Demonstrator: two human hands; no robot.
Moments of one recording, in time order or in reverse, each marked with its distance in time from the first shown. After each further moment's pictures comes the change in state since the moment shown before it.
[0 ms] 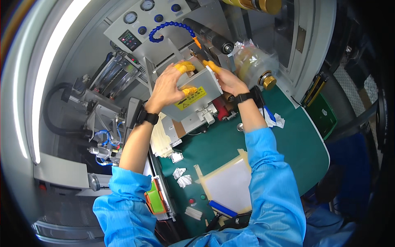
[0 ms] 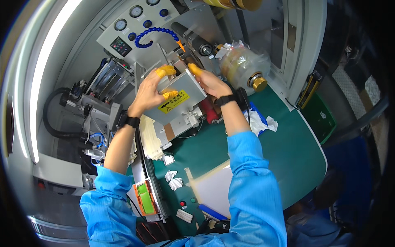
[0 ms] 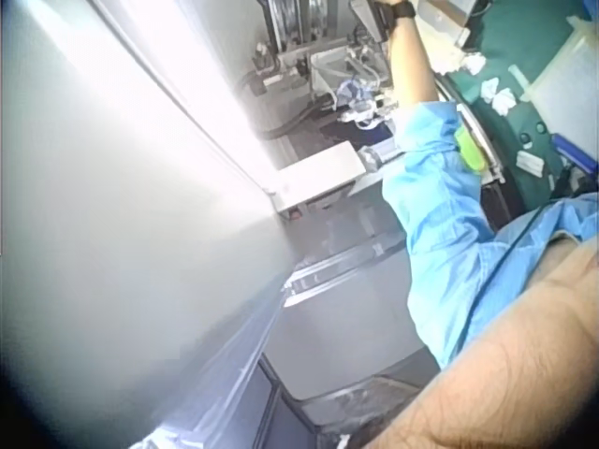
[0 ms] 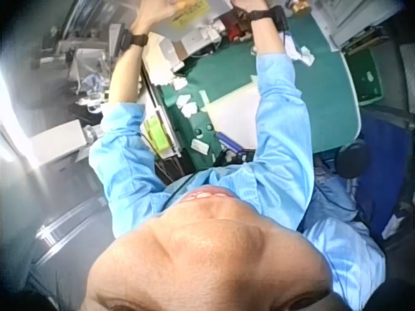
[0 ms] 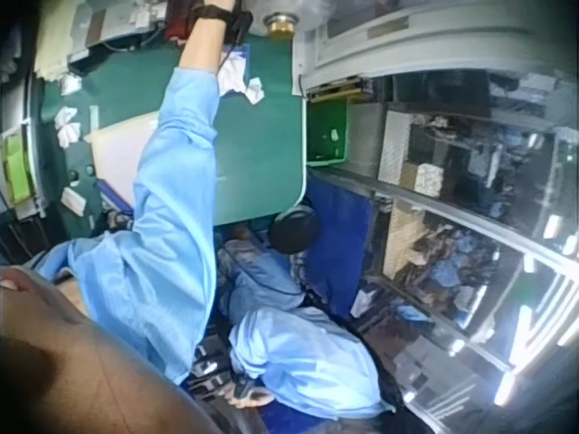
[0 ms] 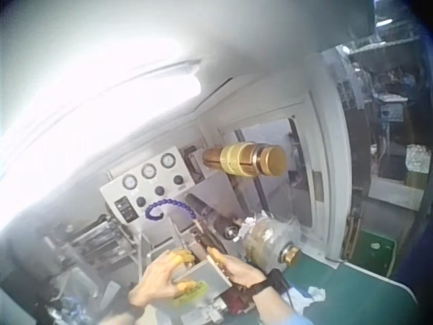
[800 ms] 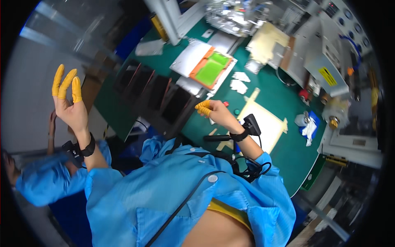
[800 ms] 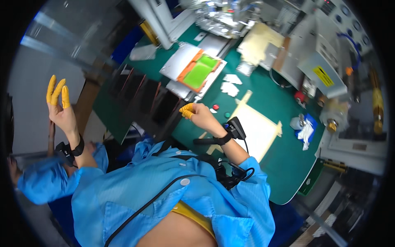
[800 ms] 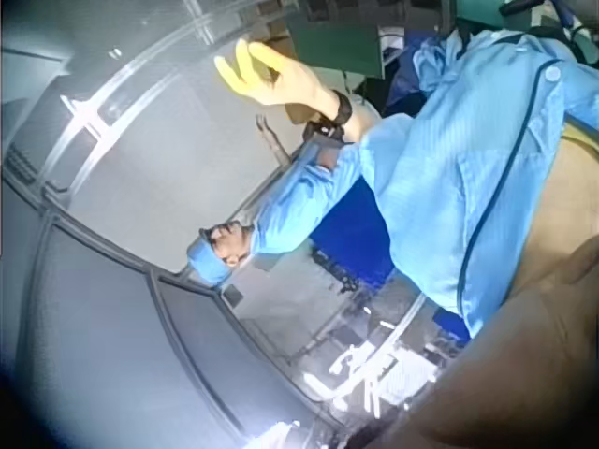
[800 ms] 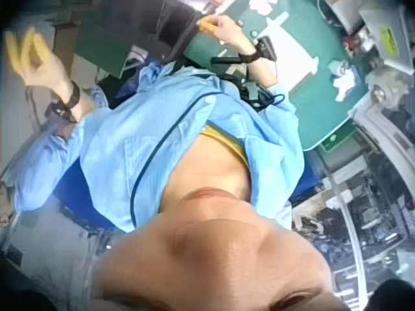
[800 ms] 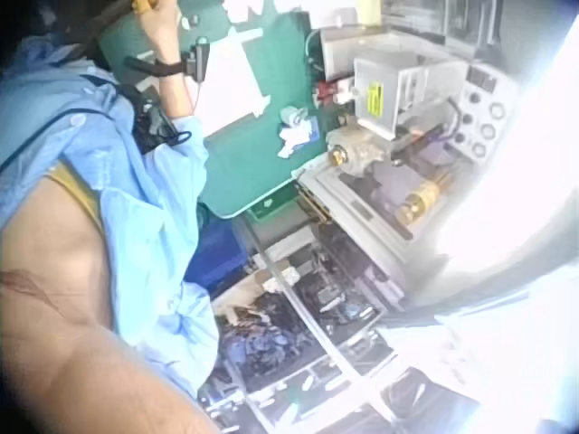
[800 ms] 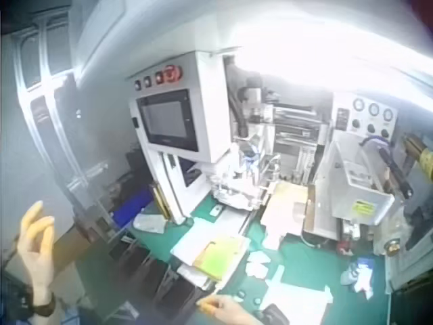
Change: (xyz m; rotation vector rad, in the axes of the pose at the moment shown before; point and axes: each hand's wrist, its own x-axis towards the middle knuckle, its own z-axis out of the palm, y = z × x) left_hand -0.528 0.332 -0.242 0.843 0.679 -1.195; right_hand -0.275 0.296 0.271 -0.696 -0.832 0.570
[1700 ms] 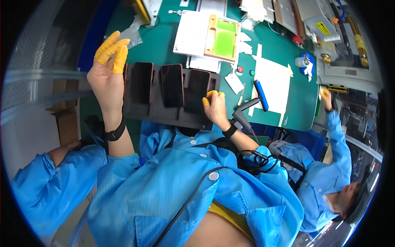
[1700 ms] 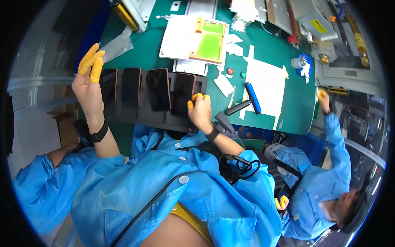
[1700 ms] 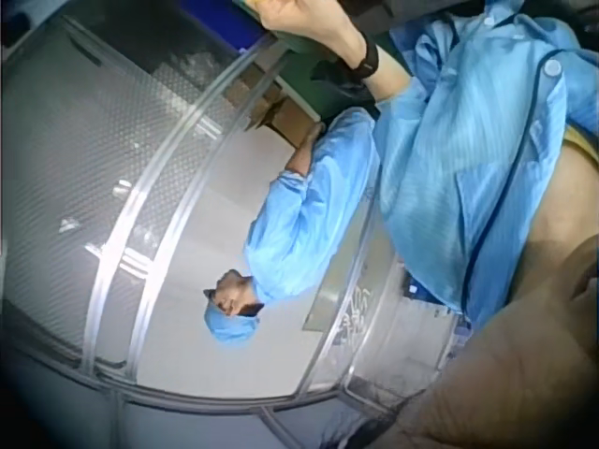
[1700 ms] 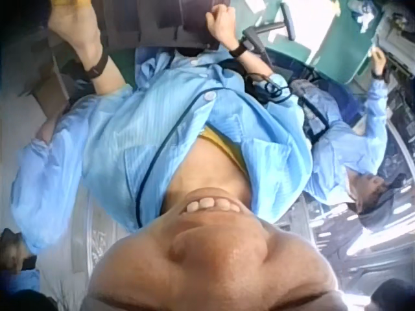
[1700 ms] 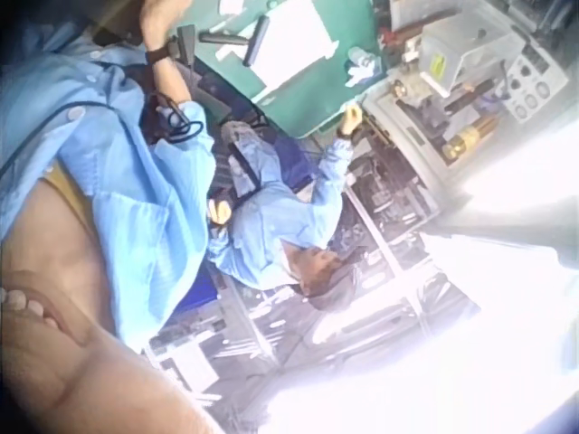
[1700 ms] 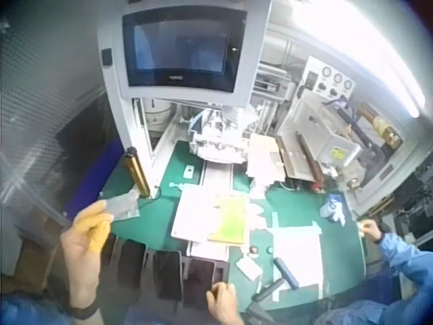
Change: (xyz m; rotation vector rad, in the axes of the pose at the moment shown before) left_hand -0.022 -0.131 0.158 -1.163 -0.426 -0.445; right_hand 0.075 0.055 0.173 -0.760 0.946 0.336
